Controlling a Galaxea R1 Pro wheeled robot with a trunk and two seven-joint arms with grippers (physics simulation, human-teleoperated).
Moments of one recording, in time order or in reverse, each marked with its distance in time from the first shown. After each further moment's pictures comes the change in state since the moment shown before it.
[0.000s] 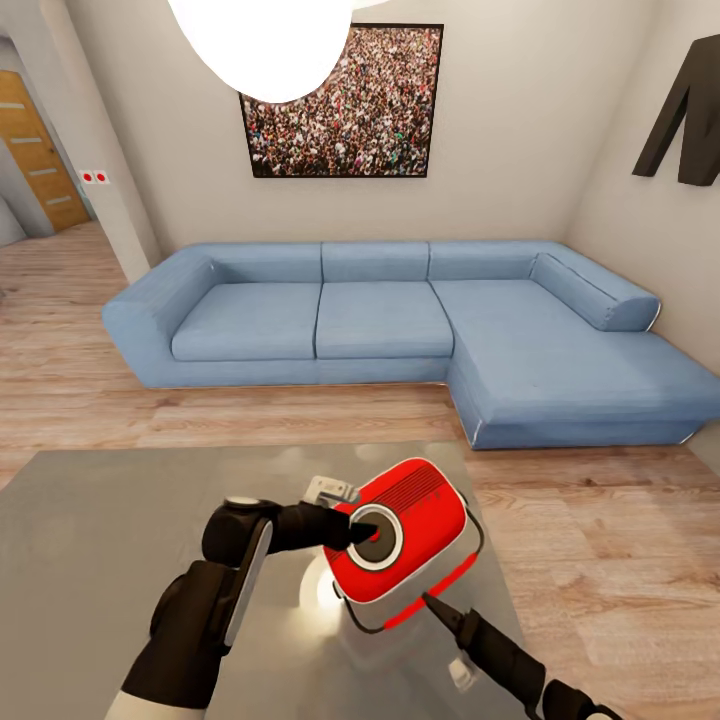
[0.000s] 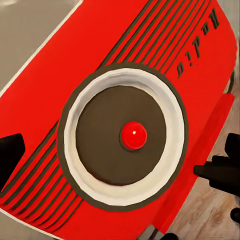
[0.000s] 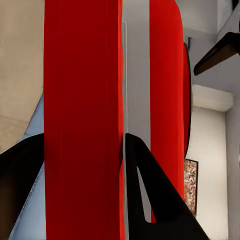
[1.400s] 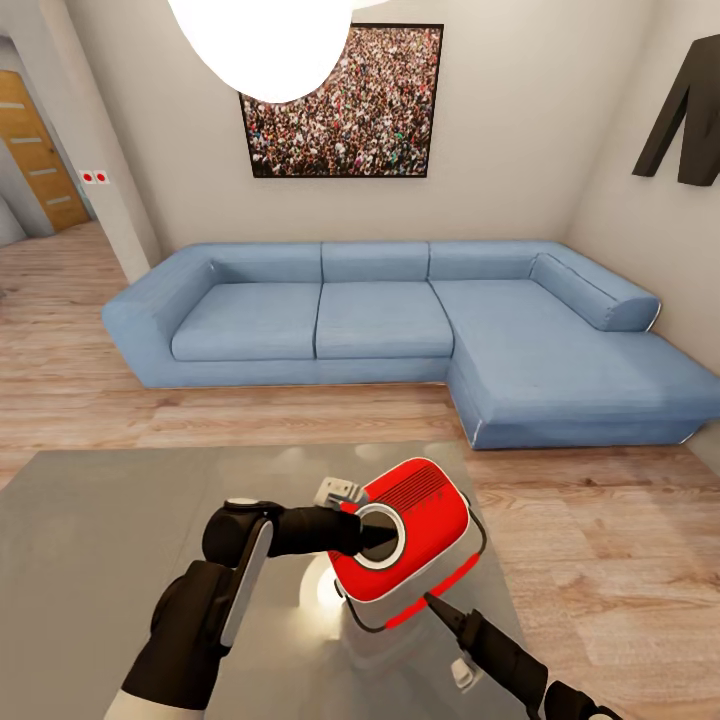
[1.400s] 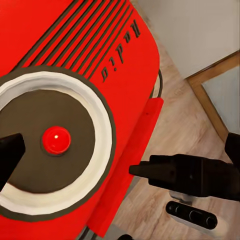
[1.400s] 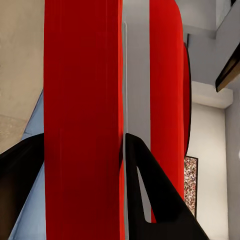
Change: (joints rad) left arm 0.000 0.008 -0.009 0.008 0.123 0.002 -0.119; right arm -0.002 0.000 -0.001 0.015 -0.011 -0.002 -0.019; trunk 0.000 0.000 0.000
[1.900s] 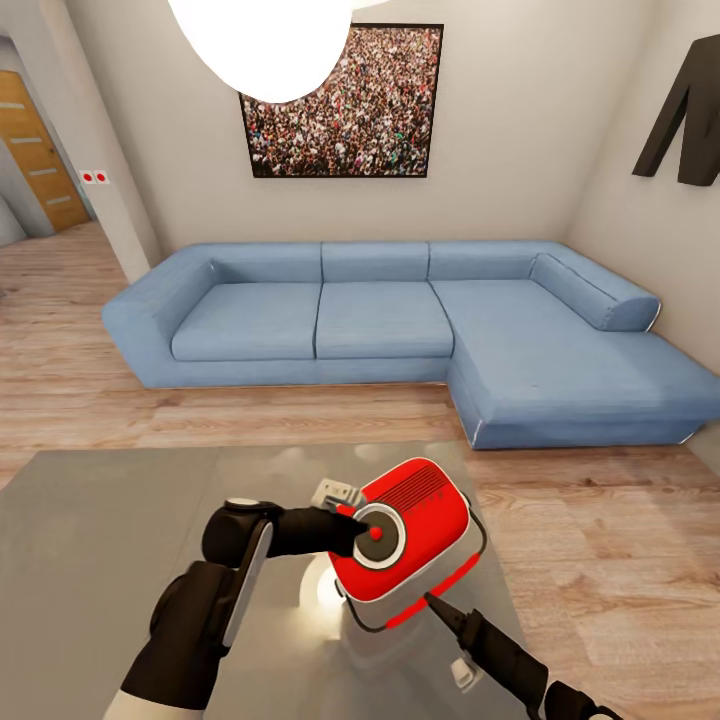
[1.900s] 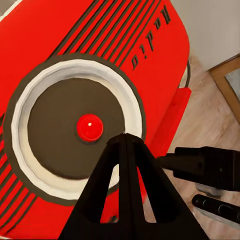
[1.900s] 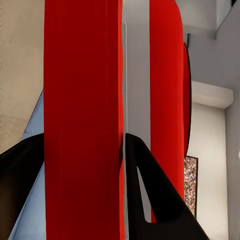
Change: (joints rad) left arm 0.000 0.001 0.002 0.000 -0.096 0.001 -0.001; right arm 0.000 0.000 -0.001 0.001 0.000 0.002 0.000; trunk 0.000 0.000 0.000
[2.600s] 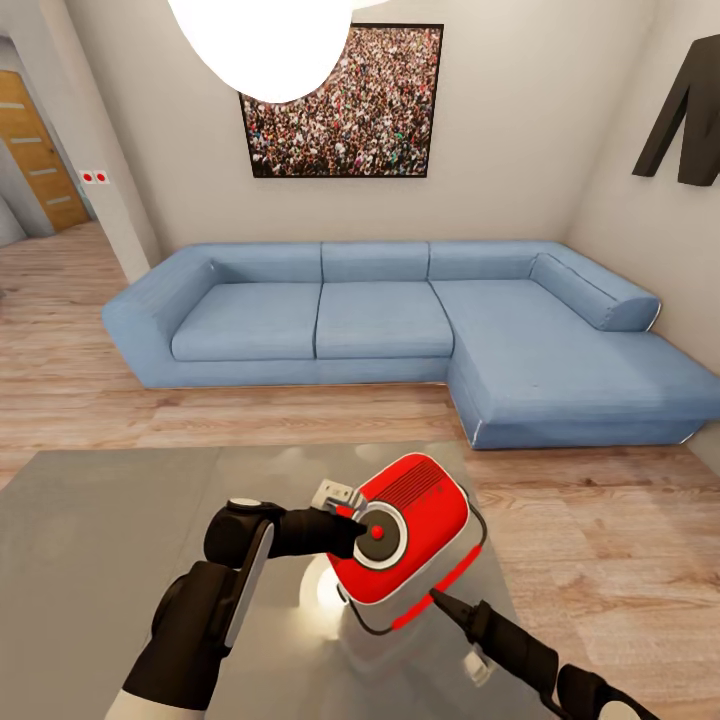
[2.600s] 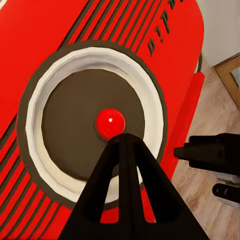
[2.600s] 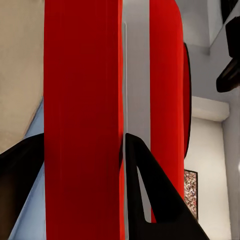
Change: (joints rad) left arm 0.000 -0.002 -0.005 0.006 -0.023 0.000 0.002; right arm 0.000 -0.071 0.002 -0.110 0.015 -0.109 0.031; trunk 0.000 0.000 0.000
